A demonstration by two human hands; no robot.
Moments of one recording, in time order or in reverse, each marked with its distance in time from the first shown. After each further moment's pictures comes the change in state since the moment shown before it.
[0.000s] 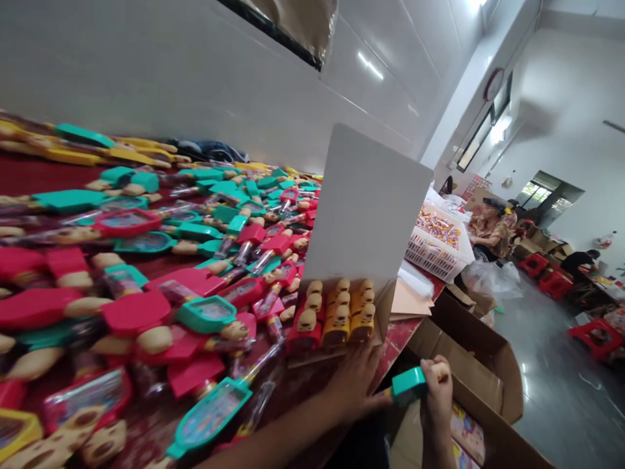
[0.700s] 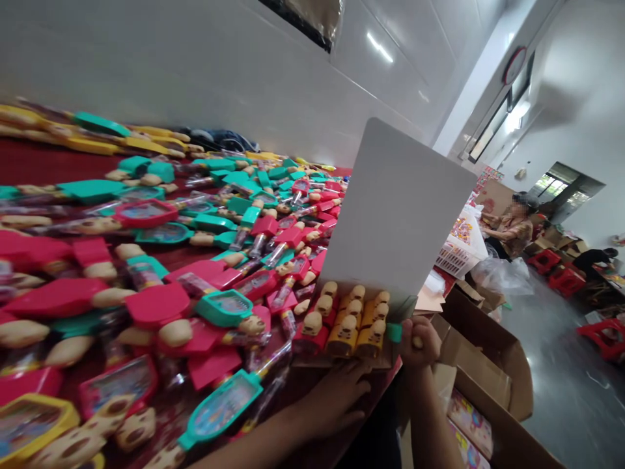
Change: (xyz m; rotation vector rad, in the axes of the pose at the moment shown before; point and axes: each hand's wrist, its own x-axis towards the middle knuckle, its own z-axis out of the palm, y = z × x) left_hand -0.047 -0.037 -0.009 0.063 -0.075 0.092; right_hand 0.021 -0.053 0.105 -0.123 -0.142 -0.983
